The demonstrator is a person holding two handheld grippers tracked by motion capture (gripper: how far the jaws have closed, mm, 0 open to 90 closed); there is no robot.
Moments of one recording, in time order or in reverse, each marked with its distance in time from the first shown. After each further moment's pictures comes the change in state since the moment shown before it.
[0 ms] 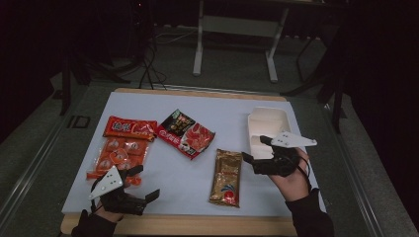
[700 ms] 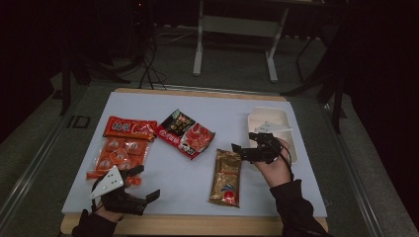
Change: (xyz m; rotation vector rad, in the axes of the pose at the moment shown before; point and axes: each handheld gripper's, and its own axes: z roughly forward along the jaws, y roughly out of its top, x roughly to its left) left arm 0.000 -0.001 0.002 0.011 -0.007 0.003; right arm -0.022 -0.006 0.063 0.116 -0.005 0.118
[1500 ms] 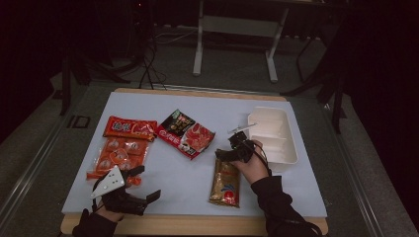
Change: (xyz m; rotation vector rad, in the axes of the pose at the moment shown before) left arm 0.001 -0.001 0.002 0.008 -0.007 -0.001; right arm 0.013 -0.010 0.081 0.283 -0.008 0.040
